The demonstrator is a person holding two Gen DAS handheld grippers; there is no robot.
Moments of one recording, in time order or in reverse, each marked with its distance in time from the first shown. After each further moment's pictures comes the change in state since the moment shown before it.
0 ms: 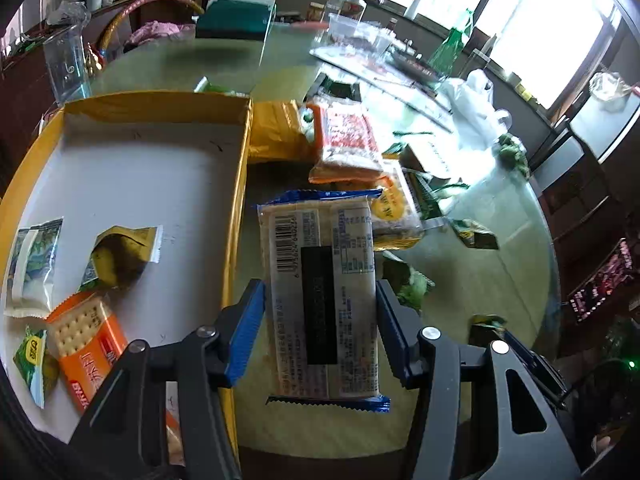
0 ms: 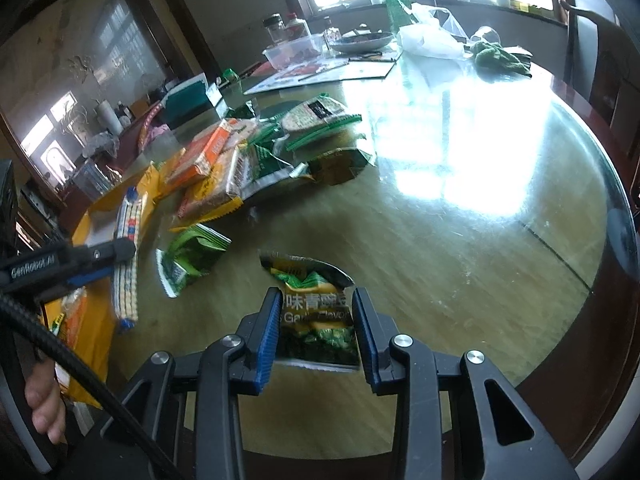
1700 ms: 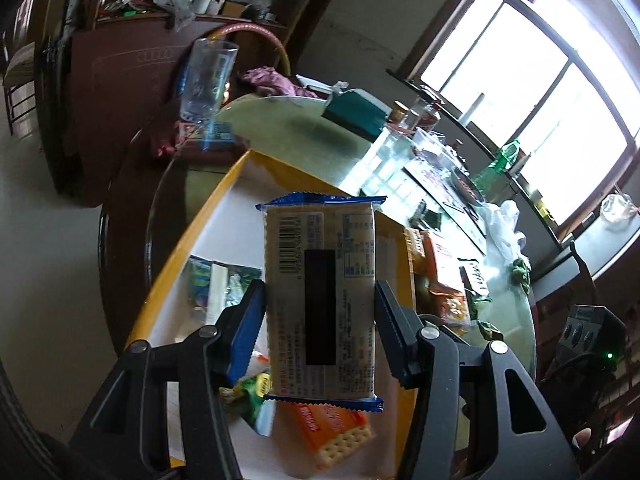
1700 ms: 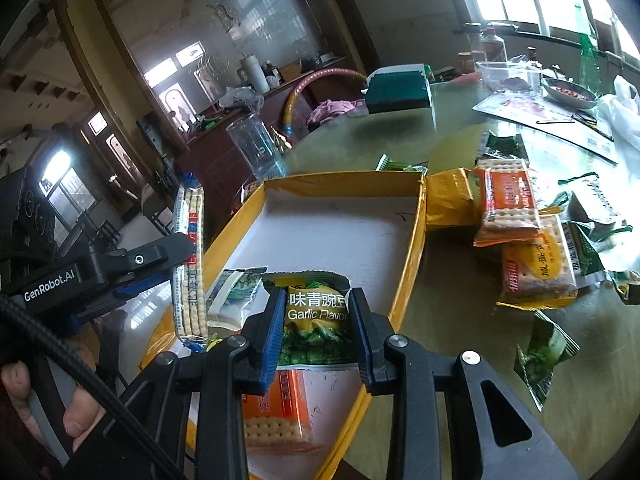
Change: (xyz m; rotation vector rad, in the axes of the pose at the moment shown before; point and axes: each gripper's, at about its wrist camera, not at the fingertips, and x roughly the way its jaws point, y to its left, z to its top) left arm -0.108 0.161 0.005 -0.282 -0.242 0.011; right arm 0.041 0.214 0.029 -0.309 0.047 0.385
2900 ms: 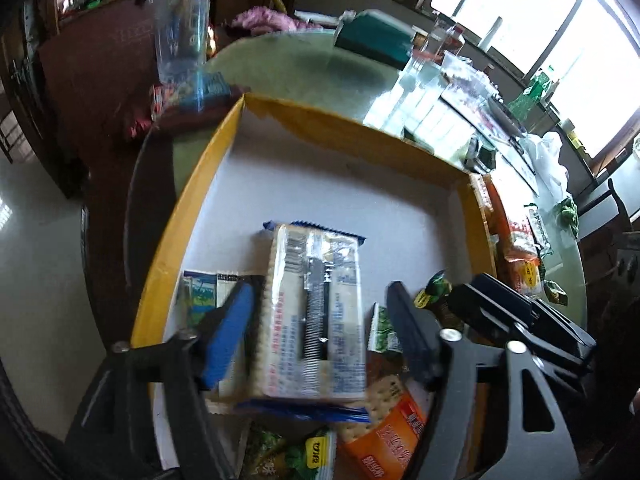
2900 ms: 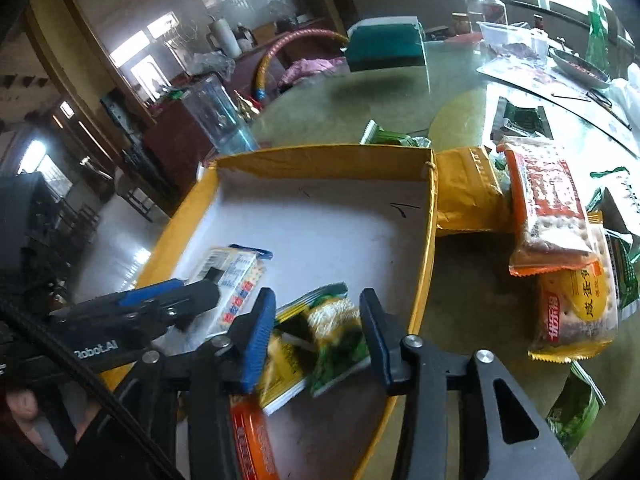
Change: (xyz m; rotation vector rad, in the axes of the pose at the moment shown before) left arm 0.080 0.004 0.019 0.150 0.214 0.120; right arm 0.059 -0.011 0.026 0.034 0.131 -0.063
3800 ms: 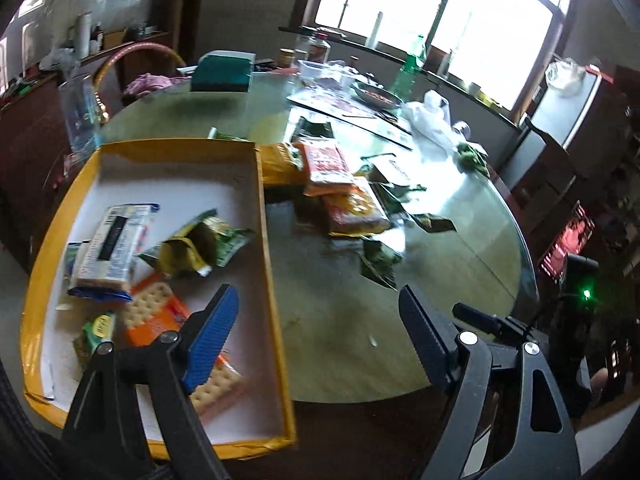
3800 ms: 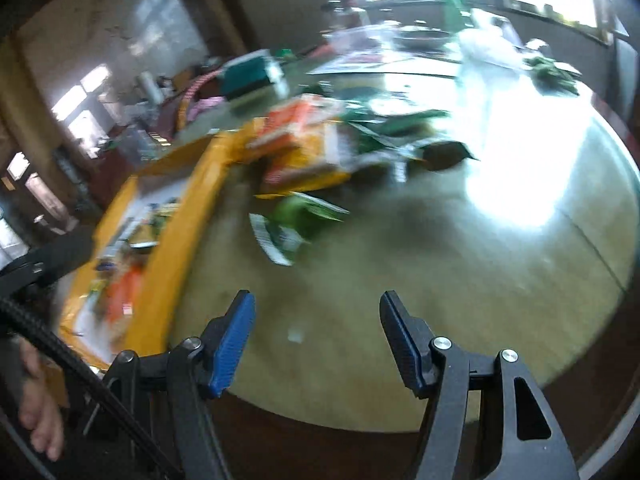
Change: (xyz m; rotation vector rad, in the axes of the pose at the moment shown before) left arm -0.058 -0.146 -0.095 0.273 -0.126 -0.174; right arm -0.127 -0.112 -0.122 0.213 -0.109 -0.233
